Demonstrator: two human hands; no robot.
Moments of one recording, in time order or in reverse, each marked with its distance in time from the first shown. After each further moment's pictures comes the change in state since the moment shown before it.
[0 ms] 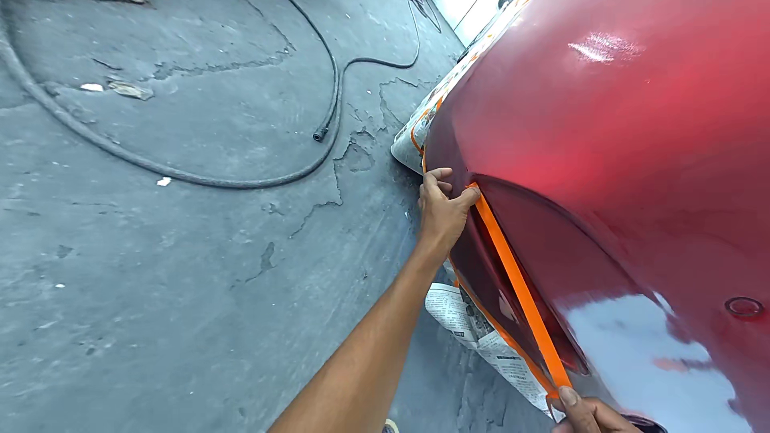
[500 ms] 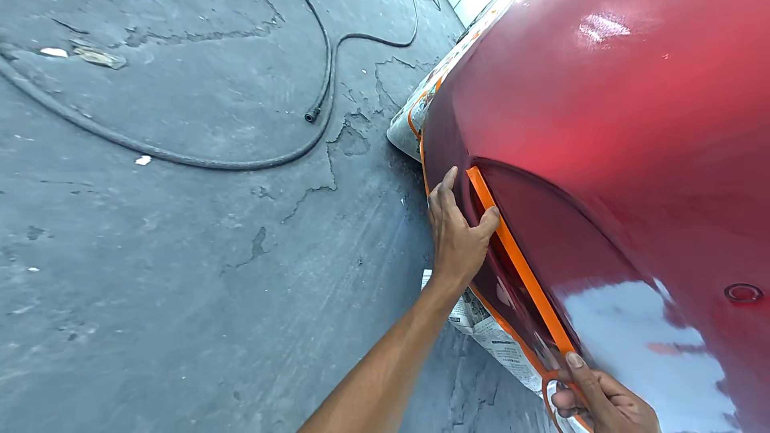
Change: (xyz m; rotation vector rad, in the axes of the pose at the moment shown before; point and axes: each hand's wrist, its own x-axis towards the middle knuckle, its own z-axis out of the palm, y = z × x) left_hand -0.055 -0.026 0.016 0.086 0.043 0.184; right_hand 0.011 -0.014 0.000 0.137 0.160 0.249
